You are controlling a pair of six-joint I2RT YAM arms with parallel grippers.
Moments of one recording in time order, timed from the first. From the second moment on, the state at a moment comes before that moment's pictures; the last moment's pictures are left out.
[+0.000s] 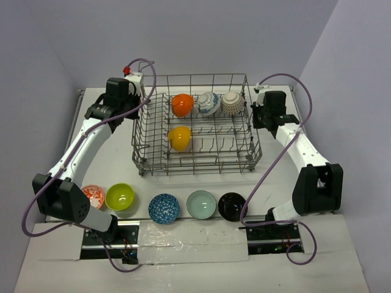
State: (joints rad) left arm -0.28 1.48 1.43 -0.59 -0.09 0.03; right arm 0.08 1.47 1.14 -0.39 -0.05 -0.08
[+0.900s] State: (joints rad) left arm -0.28 1.49 1.44 -0.58 -0.10 0.03; right arm 0.09 1.47 1.15 -0.39 -0.03 -0.08
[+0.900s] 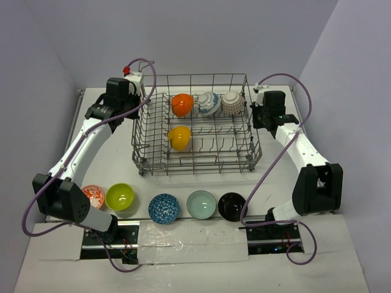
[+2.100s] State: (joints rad) left arm -0.28 1.36 1.41 -0.54 -0.18 0.05; right arm 0.10 1.47 1.15 -0.46 -0.08 -0.11
